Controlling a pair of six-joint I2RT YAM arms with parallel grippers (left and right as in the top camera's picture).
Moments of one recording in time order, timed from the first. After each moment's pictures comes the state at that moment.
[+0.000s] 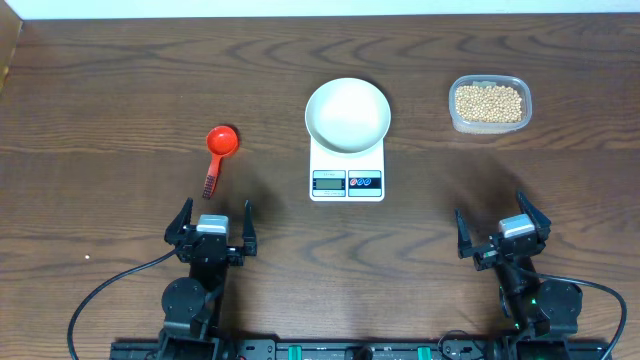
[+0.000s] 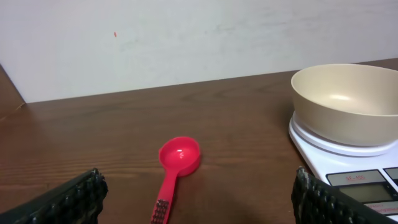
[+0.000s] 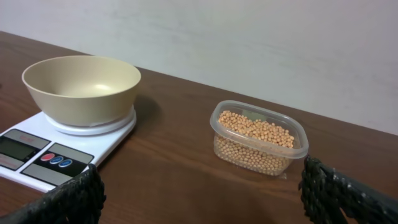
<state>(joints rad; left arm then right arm) -0.14 0.01 0.02 -0.11 -0.08 0.11 0.01 0.02 0.01 -0.05 -0.23 -0.19</state>
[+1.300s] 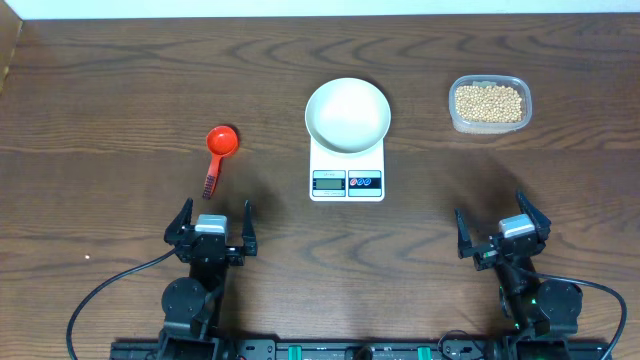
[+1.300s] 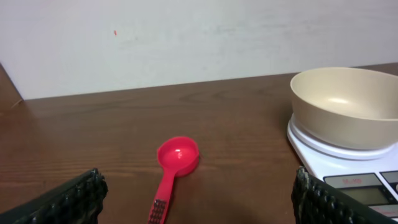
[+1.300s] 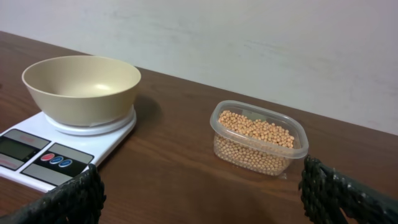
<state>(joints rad) -0.14 0.01 0.02 -0.10 -0.08 0.09 0.01 0.02 0.01 -0.05 -0.23 -0.19</state>
